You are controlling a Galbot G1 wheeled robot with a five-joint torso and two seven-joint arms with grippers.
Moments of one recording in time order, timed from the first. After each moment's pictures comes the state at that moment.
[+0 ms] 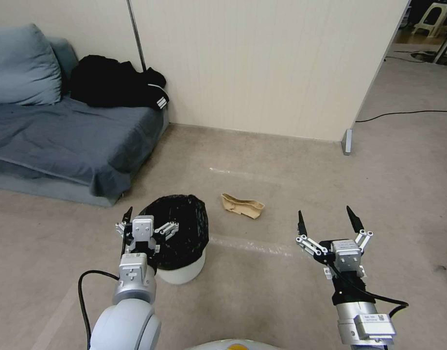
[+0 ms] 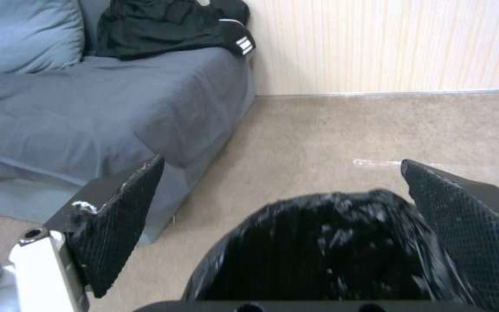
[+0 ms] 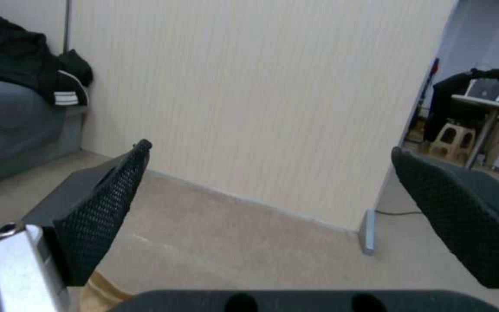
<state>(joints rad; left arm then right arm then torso) 1.64 -1.43 -0.39 -2.32 0.06 0.38 -0.32 -1.89 1.61 0.52 2.34 -0.27 0.21 0.01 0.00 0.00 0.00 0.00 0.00</state>
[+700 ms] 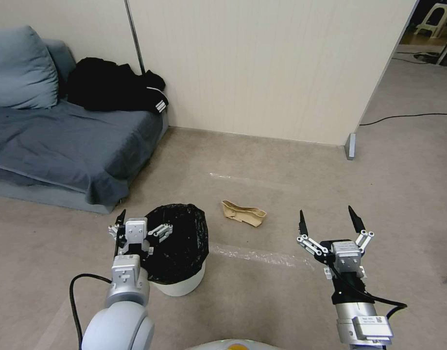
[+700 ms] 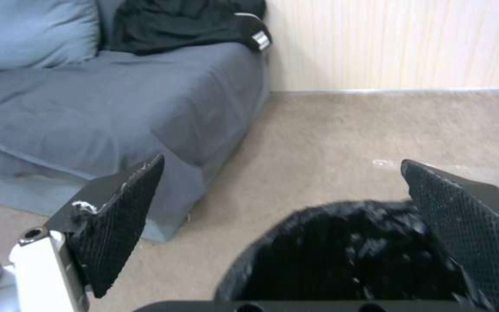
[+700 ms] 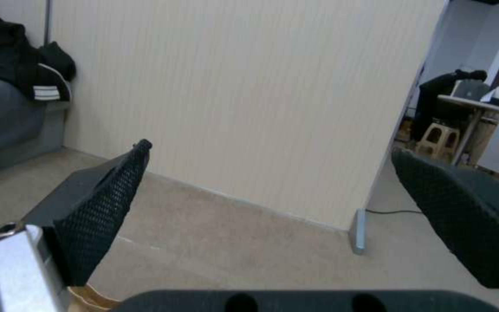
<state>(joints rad) 1.65 -1.43 -0.46 -2.33 0.03 0.40 -0.31 -1.88 1.61 0.50 2.31 -0.31 0.21 0.07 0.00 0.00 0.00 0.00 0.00</state>
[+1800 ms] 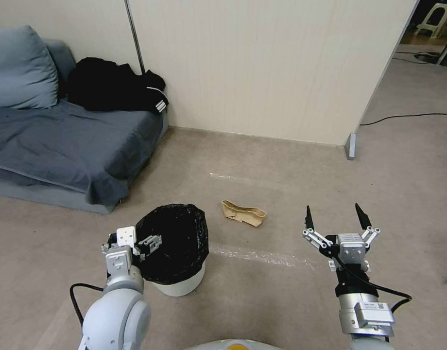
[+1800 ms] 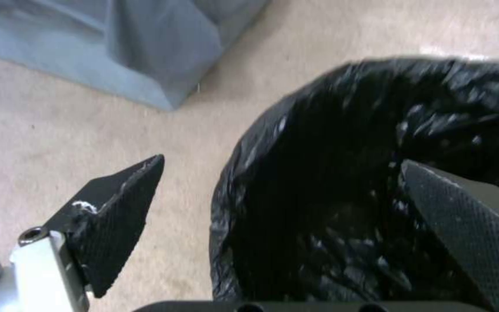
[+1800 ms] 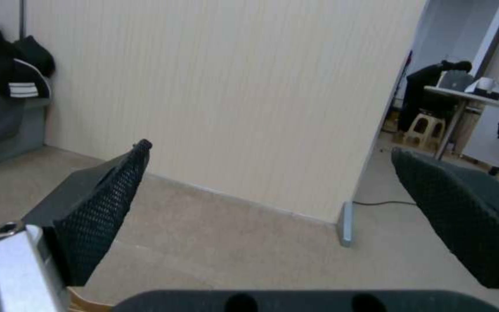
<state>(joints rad) 1.57 -1.46 -0.51 -2.25 -0.21 0.72 -0.43 -1.84 1.61 0.53 2.33 -0.28 0.14 0.07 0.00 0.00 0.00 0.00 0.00</state>
